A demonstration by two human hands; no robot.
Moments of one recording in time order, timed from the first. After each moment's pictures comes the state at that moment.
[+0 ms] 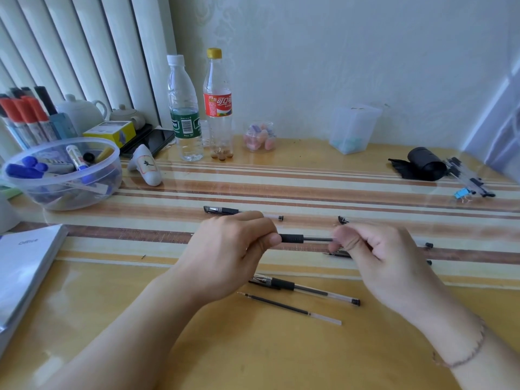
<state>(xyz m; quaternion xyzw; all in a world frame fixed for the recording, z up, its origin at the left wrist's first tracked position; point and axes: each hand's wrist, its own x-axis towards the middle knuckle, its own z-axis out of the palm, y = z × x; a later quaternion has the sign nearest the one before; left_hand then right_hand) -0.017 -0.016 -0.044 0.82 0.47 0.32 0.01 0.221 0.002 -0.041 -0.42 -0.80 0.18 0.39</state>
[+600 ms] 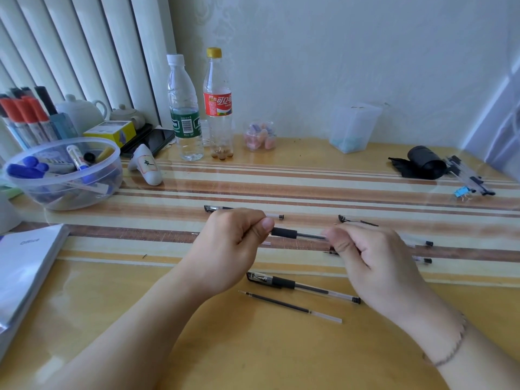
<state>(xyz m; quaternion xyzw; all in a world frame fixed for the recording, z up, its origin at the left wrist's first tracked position) -0.014 -0.011 -0.050 0.76 0.49 0.41 0.13 0.214 0.004 -0.051 -0.41 -0.82 0.09 0.38</state>
